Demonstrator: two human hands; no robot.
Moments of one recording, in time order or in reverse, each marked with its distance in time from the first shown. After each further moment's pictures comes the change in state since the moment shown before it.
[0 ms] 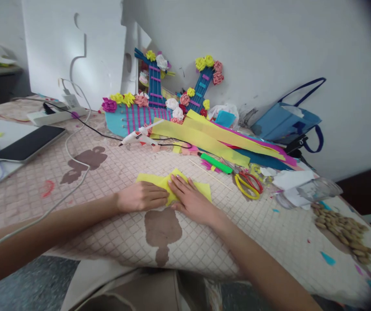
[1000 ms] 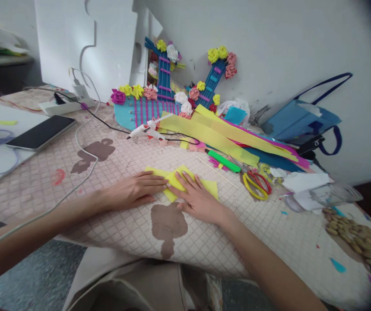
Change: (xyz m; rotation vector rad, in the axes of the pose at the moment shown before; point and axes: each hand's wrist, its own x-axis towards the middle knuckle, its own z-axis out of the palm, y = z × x) left_hand -0.031 0.006 -0.018 -0.206 -0.245 -0.298; right_hand -0.003 0.000 -0.001 -0.085 -0.081 -0.062
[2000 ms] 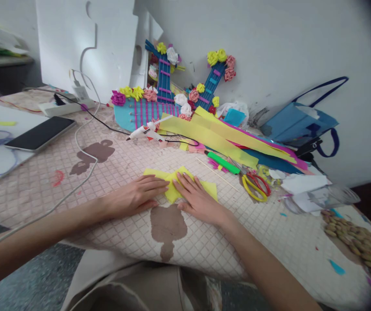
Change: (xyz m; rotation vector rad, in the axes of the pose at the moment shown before) left_hand 0.001 0.011 0.010 0.048 0.112 -0.023; right_hand -0.001 0.005 0.002 0.049 0.030 0.015
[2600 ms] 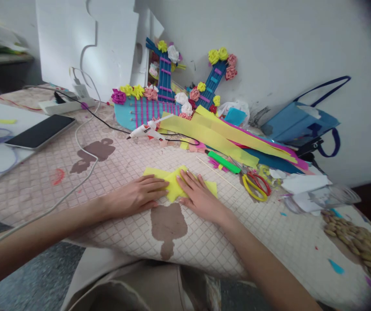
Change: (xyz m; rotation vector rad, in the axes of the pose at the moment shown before) left_hand 0.002 0.001 0.000 -0.005 -0.072 0.022; right_hand 0.001 0.003 0.003 -0.001 0.029 0.089
